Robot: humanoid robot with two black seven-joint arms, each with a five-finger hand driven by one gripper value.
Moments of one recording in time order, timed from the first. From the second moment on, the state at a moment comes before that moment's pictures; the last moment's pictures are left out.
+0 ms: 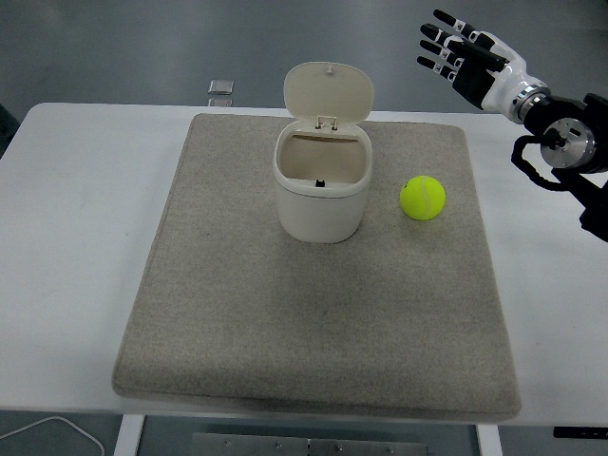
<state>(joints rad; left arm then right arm) 0.07 0.00 -0.04 -0.12 0.01 -0.12 -0.04 1.21 -0.25 0.16 0.53 0.34 0.22 0.13</state>
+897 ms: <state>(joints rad) 0.07 0.00 -0.04 -0.12 0.00 -0.12 -0.04 1.20 -0.24 0.16 0.53 0.26 0.21 0.14</state>
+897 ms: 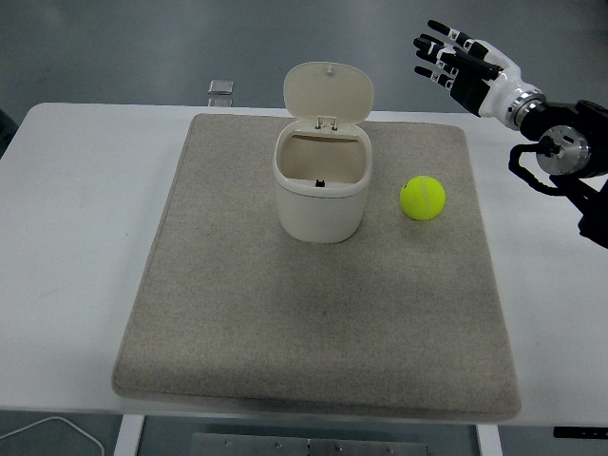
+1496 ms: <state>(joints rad) 0.07 0.00 -0.04 -0.12 0.00 -0.12 -0.04 1.20 -0.24 0.15 0.53 0.19 0.21 0.14</state>
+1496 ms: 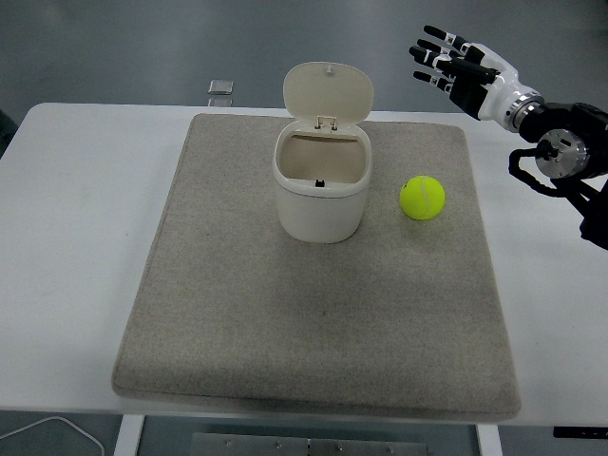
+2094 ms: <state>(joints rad) 0.07 0.00 -0.04 -0.12 0.00 -0.12 -0.04 1.22 -0.26 0.15 0.53 0.10 0.21 0.14</state>
